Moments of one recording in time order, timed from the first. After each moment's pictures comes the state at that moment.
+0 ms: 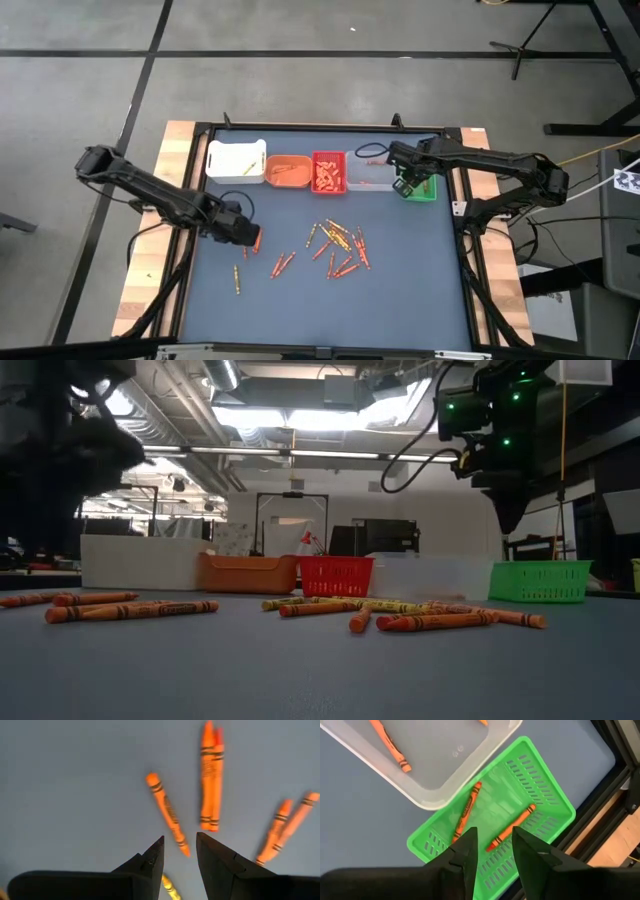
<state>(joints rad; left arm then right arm) -0.30 1.10 0.57 -0.75 0.01 -1.73 -0.39 1.35 1.00 -1.15 0.30 0.35</state>
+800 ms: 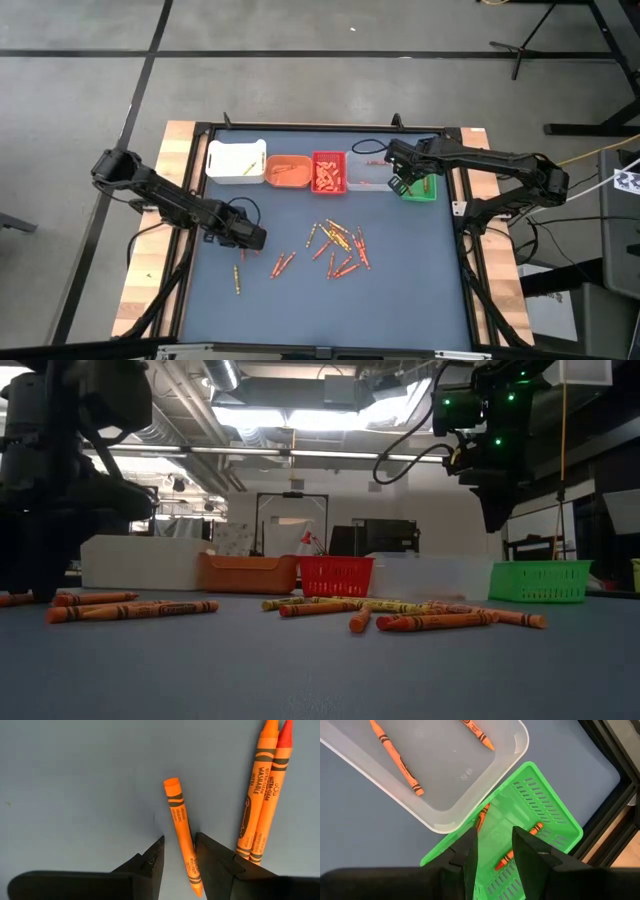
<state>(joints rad) -0.30 1.35 0.58 -0.67 0.02 -1.80 -0.39 1.35 1.00 -1.06 0.30 0.35</state>
